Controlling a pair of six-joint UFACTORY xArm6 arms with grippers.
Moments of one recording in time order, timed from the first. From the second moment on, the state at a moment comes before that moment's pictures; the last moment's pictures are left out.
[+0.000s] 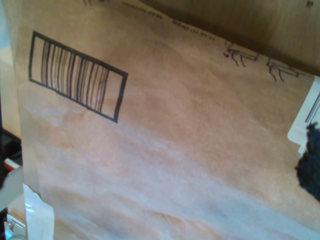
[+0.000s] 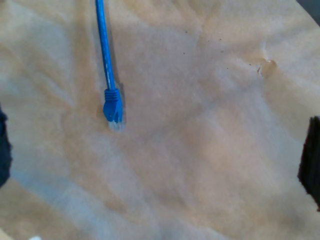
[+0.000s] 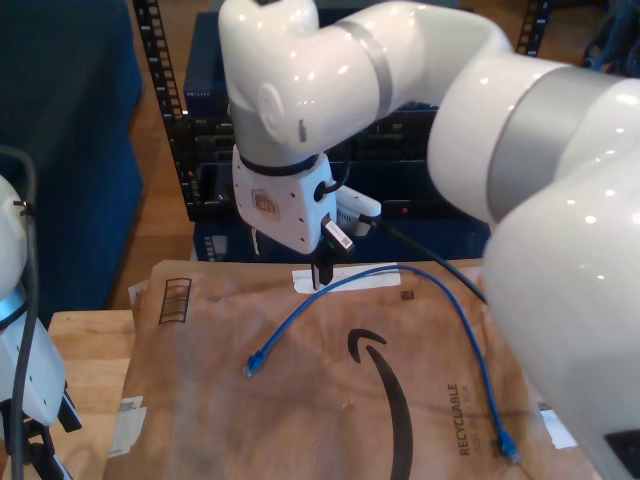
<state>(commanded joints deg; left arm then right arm) 17.8 -22.8 -39.8 -6.2 88.9 -88.7 36.8 14.3 -87.4 0.7 78.1 77.3</state>
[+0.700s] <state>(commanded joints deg) 17.9 -21.8 -39.8 -6.2 88.7 -88.7 39.5 22.3 -88.4 0.7 72.9 78.5</state>
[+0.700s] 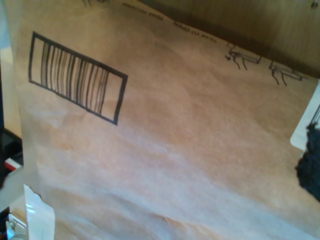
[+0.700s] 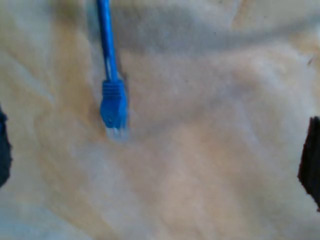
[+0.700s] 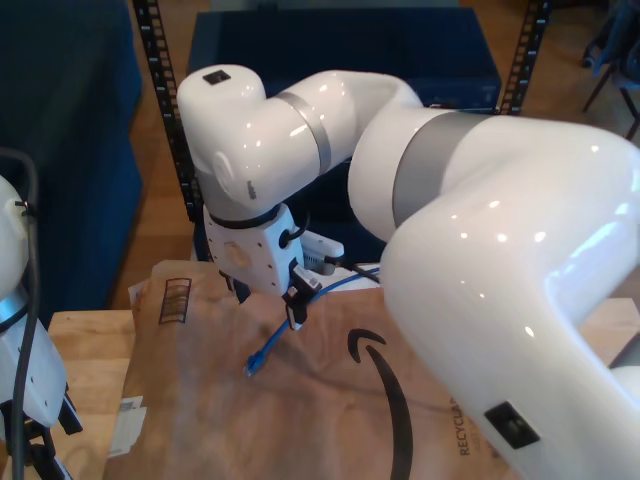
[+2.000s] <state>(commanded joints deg) 18.0 -21.2 -39.8 -6.2 89.1 -88.7 39.3 31.8 -86.2 2.5 68.4 81.3</state>
